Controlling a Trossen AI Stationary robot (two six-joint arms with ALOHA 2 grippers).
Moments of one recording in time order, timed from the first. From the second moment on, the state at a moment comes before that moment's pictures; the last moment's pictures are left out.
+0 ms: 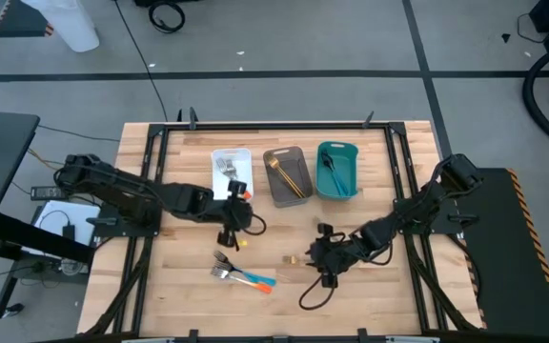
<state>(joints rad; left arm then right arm) -0.22 1.43 1.04 -0.52 -0.35 0.20 0.52 1.63 0.78 0.00 0.34 0.42</state>
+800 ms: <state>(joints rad) -0.37 1.43 1.04 -0.49 -0.35 -0.20 0.51 1.81 0.78 0.12 0.32 0.31</state>
